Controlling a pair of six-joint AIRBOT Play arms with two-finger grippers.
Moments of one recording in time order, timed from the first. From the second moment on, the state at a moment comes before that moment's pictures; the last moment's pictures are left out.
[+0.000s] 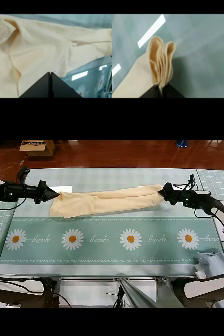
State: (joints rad) left arm 0.34 -1.63 1.27 0.62 -1.23 -1.16; right arm -0.18 -1.68 1.10 -0.30 0.63 1.07
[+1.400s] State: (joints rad) left arm -0.66 -1.78 1.27 0.15 -0.88 -1.13; right arm -0.12 -0.85 1.10 -0.85 1.14 1.55
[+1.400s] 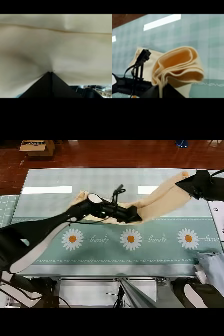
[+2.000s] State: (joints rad) left arm -0.12 -1.52 1.27 0.18 -1.00 -1.05; right arm 0.05 -0.86 1.10 -0.98 1.12 1.59
